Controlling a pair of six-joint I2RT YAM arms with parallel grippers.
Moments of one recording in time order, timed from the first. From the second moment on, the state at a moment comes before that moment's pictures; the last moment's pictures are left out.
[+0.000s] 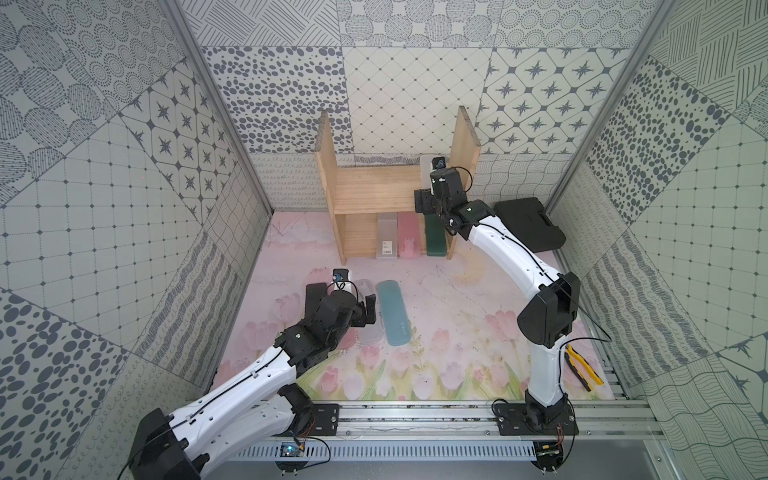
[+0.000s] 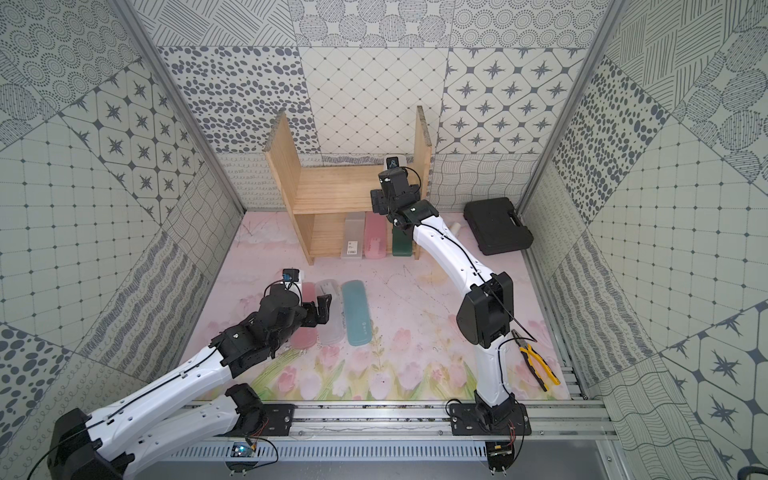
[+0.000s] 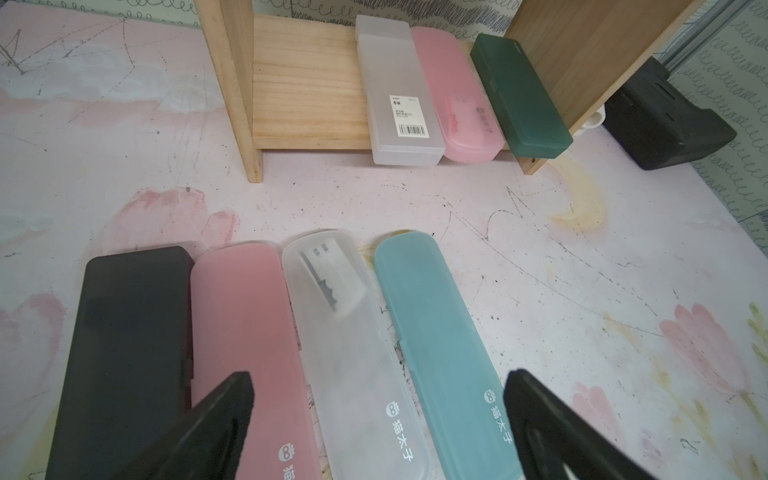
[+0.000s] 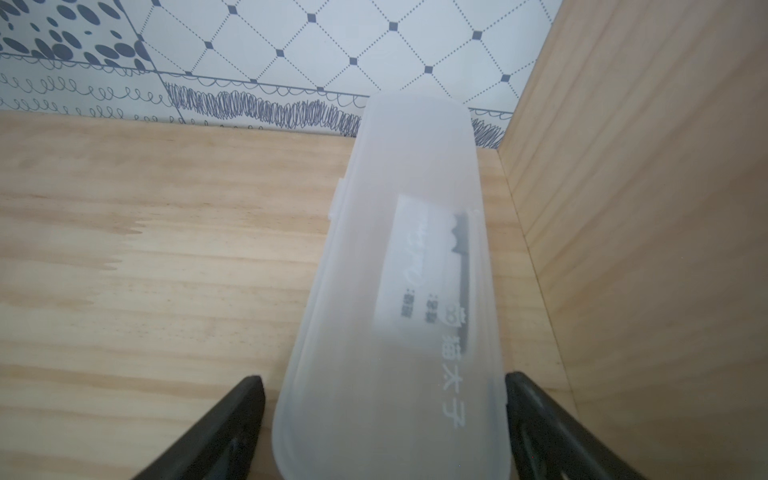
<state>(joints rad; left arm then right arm) -0.67 0.88 0.62 -0.32 -0.37 -0.46 0.57 2.02 2.07 -0.53 0.42 0.15</state>
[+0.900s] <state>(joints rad) -0.67 0.88 0.62 -0.32 -0.37 -0.46 0.56 2.12 2.24 -0.60 0.43 0.22</state>
